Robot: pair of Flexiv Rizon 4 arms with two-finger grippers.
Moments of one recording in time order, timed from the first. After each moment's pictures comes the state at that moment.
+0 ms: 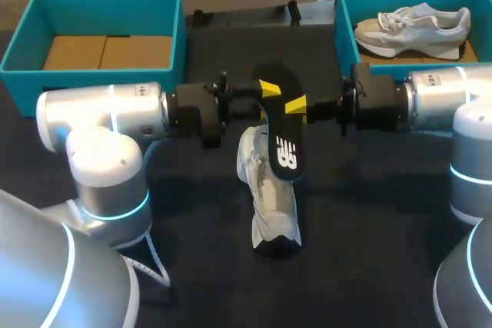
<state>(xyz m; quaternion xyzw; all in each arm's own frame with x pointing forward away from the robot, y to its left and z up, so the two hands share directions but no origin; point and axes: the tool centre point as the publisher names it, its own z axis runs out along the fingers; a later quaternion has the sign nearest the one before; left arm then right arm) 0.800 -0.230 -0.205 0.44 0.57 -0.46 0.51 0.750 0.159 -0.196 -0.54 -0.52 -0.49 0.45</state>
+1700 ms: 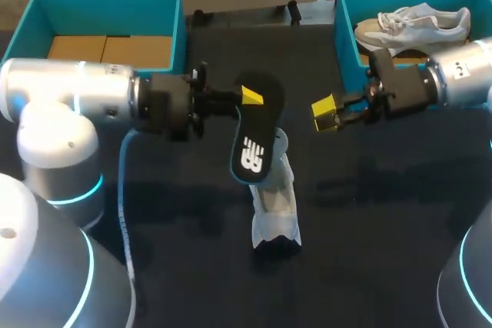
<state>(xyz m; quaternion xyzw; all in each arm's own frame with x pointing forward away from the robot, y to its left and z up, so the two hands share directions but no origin) 0.748 -0.194 -0.165 0.45 0.59 -0.53 0.40 0.734 0.106 -0.212 -0.38 -0.71 -0.49 0.34</state>
